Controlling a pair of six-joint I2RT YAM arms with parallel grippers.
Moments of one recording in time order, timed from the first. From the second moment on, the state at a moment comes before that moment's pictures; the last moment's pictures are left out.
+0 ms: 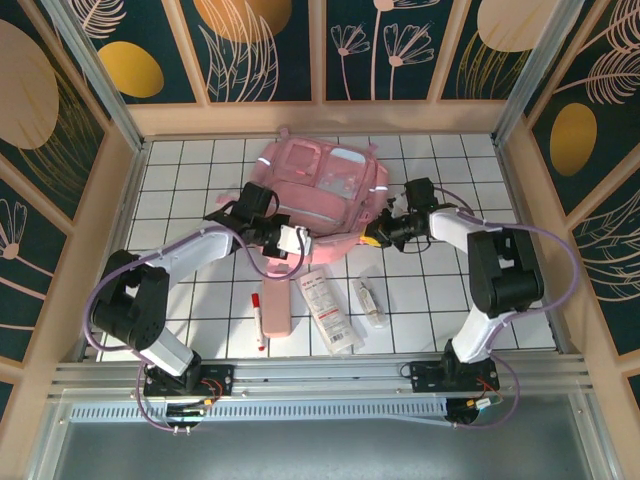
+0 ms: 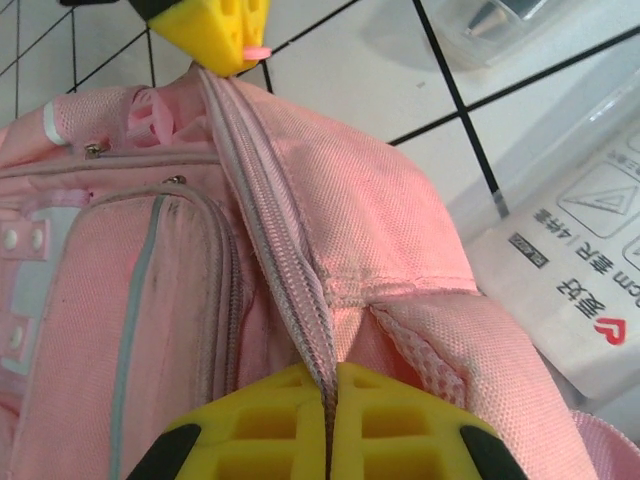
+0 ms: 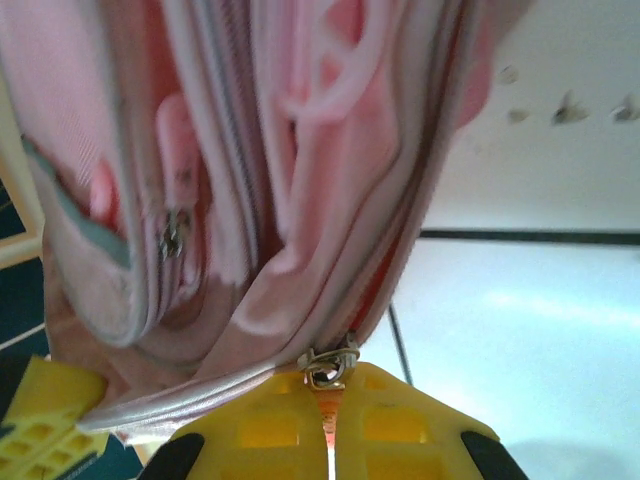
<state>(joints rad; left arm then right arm) -0.49 1.59 1.00 -0.33 0.54 1.29 0.23 1.75 0.99 -0.33 -0.76 0.71</state>
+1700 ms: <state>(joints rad) -0.51 1.56 0.93 -0.20 0.65 1.25 0.04 1.61 1.11 -0.36 -0.41 0.56</state>
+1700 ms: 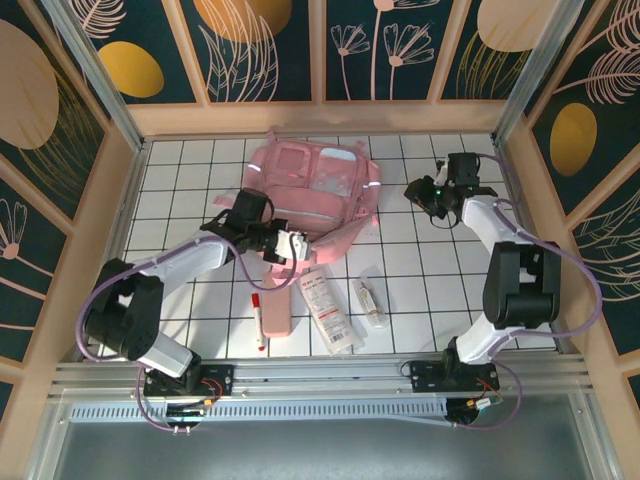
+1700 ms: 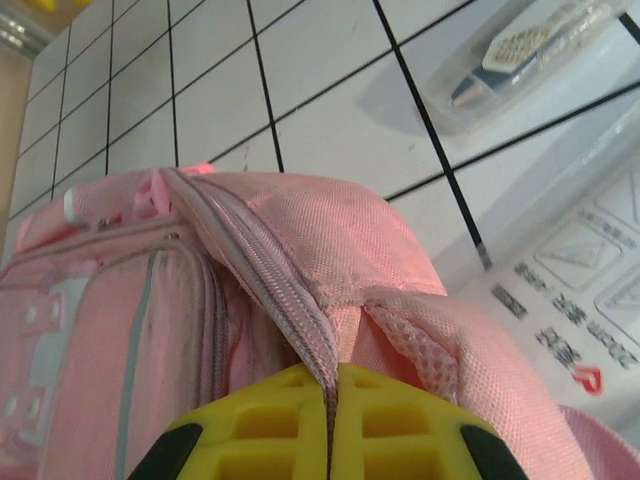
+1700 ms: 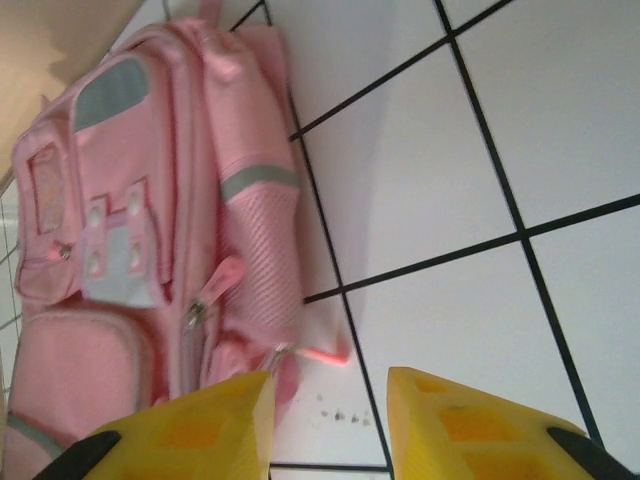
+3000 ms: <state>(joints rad) -0.55 1.78 1.21 -0.51 0.15 1.18 0.19 1.77 1.33 -0.33 -0.32 -0.33</state>
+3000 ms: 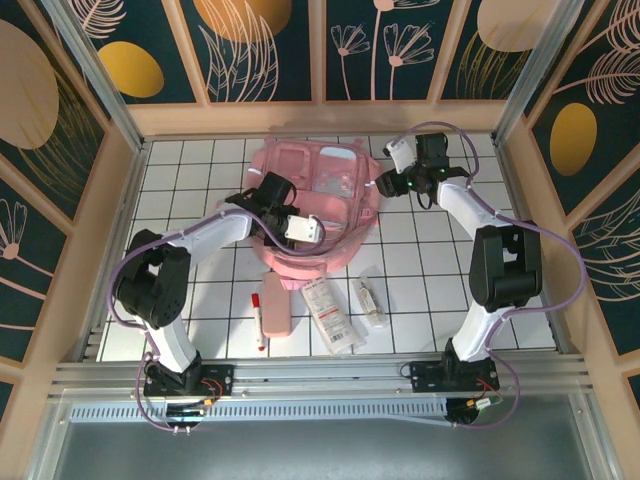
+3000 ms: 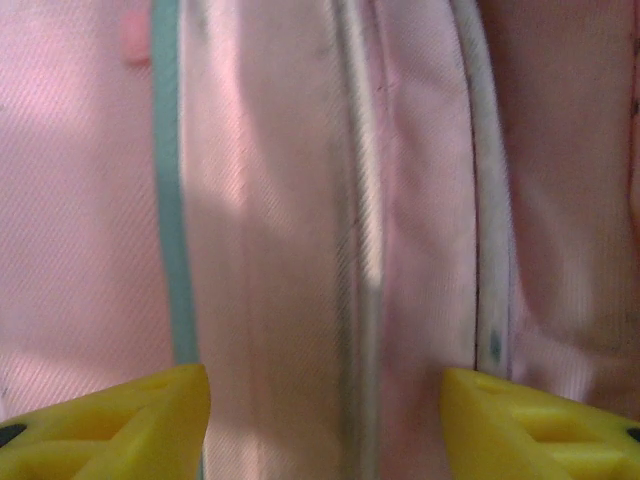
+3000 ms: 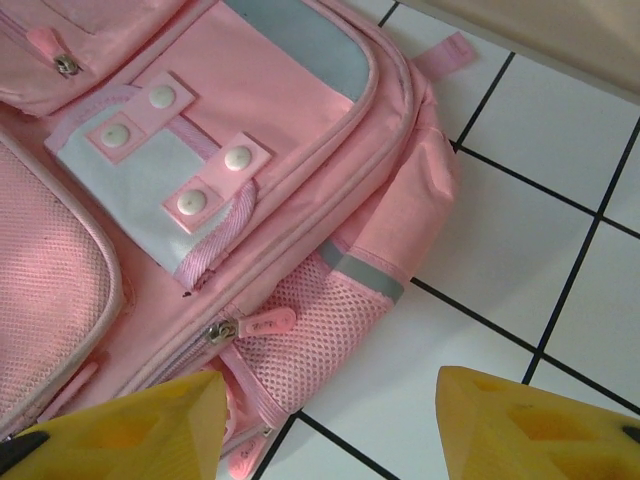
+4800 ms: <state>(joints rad) -0.46 1.64 1.19 -0.35 0.37 0.98 0.19 2.17 1.61 -0.59 -0.58 -1.31</state>
